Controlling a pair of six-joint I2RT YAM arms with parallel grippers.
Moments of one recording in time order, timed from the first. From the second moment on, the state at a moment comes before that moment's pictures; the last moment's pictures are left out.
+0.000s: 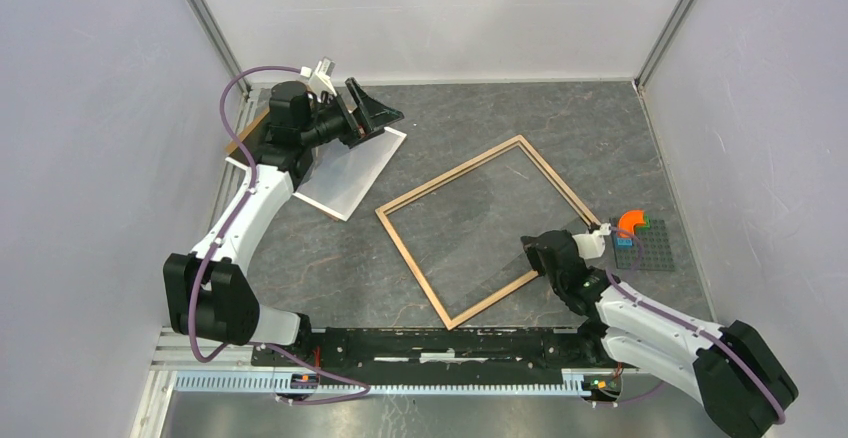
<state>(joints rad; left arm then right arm) -0.18 1.39 1.17 -0.05 0.67 -0.77 0.65 0.89 0.18 0.00 0.50 1.55</state>
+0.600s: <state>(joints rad) -0.19 1.39 1.17 -0.05 0.67 -0.78 0.77 0.87 0.18 -0.10 0.61 1.71</state>
